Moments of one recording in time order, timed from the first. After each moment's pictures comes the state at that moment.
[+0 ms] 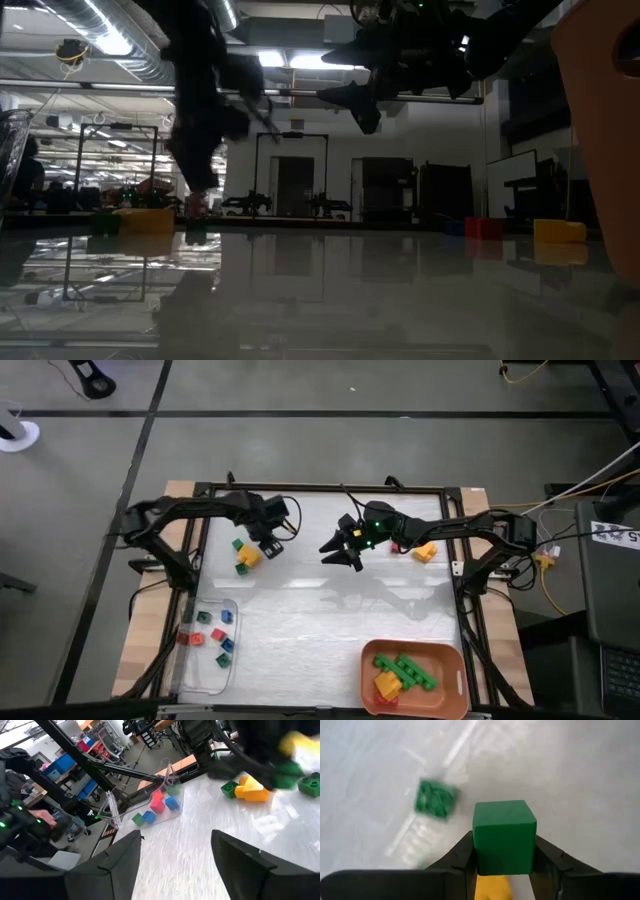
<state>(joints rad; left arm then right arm) 0.44 1.55 1.05 -0.93 -0.02 -0.22 -0.26 1.60 0.90 0.46 -0.61 0.44</state>
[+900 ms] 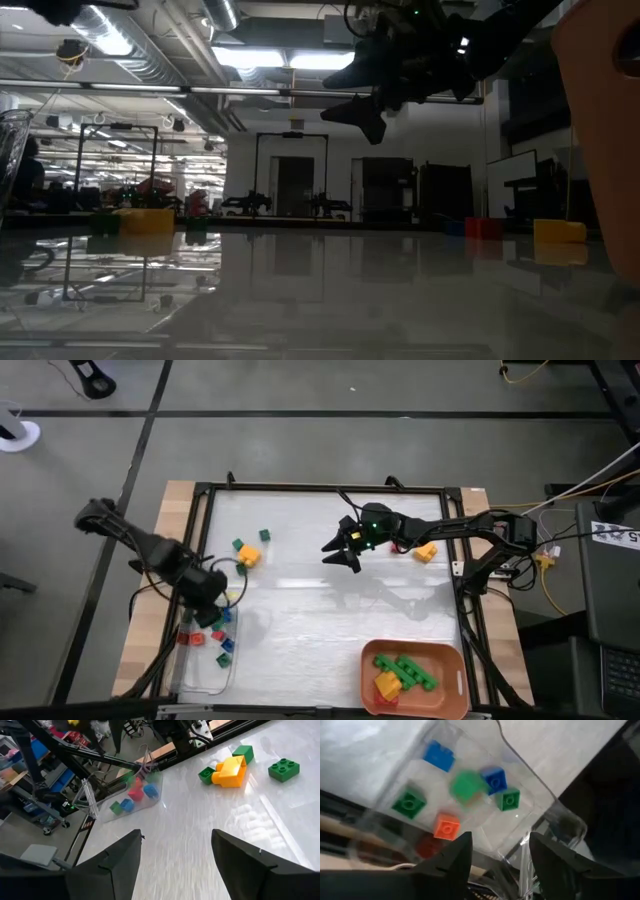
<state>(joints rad) -0.51 0.98 0.94 -1.18 0.27 -1.26 -0.26 1.60 0.90 0.35 -0.53 0.35</state>
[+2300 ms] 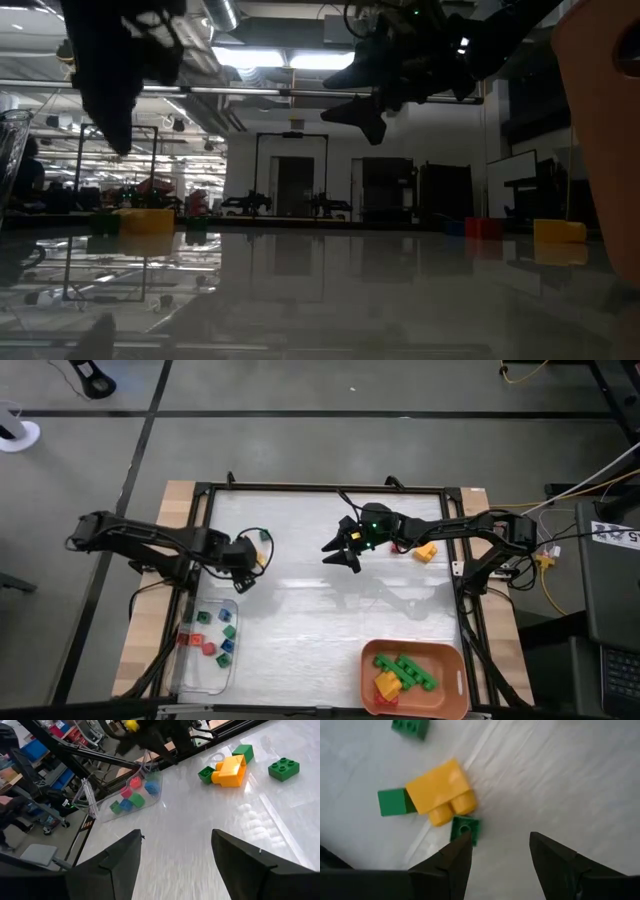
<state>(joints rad) -0.06 1.12 0.82 -1.04 -0.23 -0.65 -0.26 1.60 0.90 0.35 -0.53 0.35</state>
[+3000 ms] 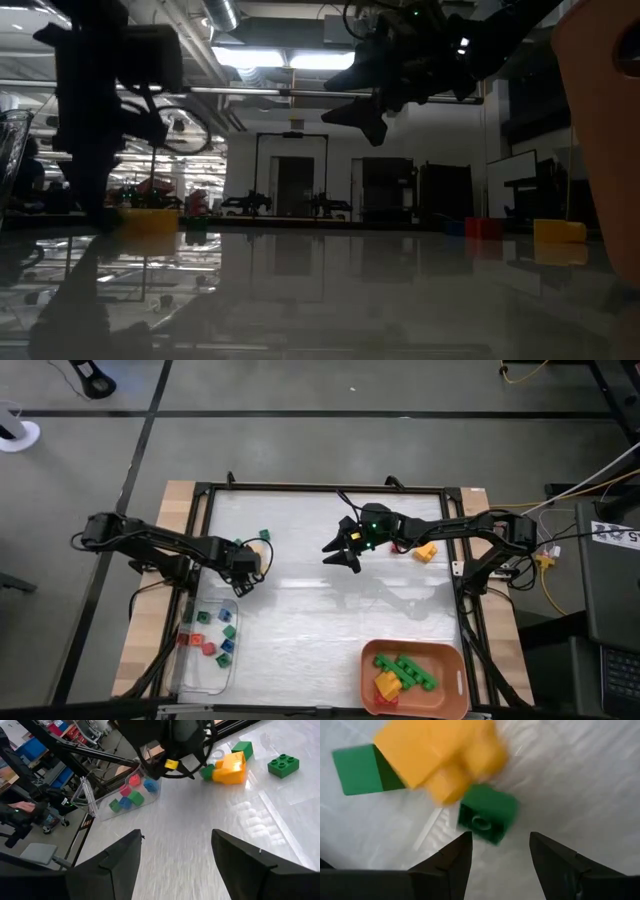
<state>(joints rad) 0.00 1.24 0.60 -0.86 -0.21 -0.60 -0.26 1.60 0.90 0.34 -0.53 0.35</state>
